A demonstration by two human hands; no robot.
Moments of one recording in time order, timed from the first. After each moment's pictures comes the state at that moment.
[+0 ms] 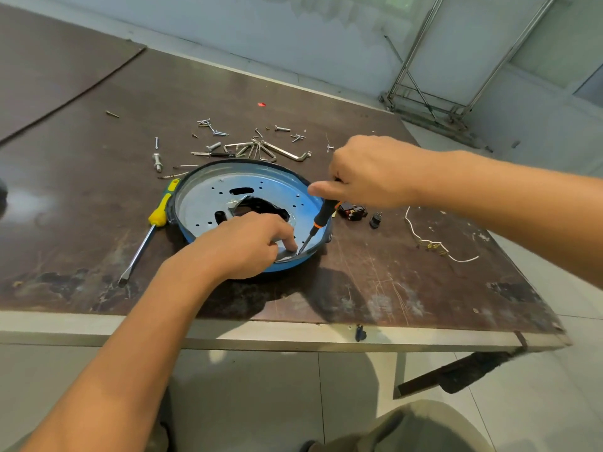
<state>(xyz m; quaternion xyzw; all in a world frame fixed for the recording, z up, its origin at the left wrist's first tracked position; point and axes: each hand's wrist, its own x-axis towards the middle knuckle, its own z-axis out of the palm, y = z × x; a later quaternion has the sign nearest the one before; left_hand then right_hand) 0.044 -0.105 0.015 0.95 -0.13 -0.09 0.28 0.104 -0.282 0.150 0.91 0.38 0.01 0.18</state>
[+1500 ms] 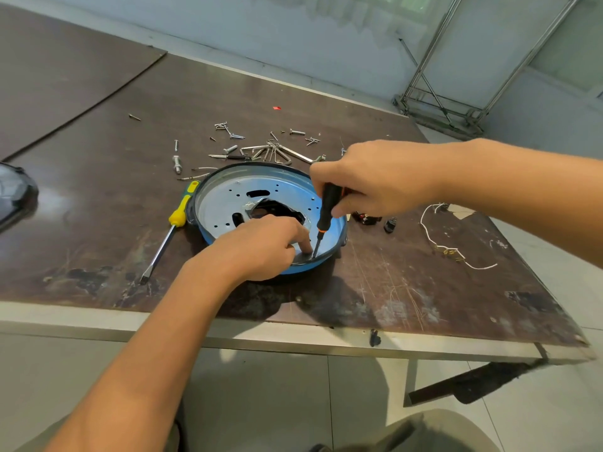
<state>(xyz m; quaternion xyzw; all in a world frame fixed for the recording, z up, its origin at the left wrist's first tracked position) 0.042 -0.105 0.020 0.95 -0.13 -0.09 0.27 0.109 -0.274 0.155 0.83 0.54 -0.07 0.14</state>
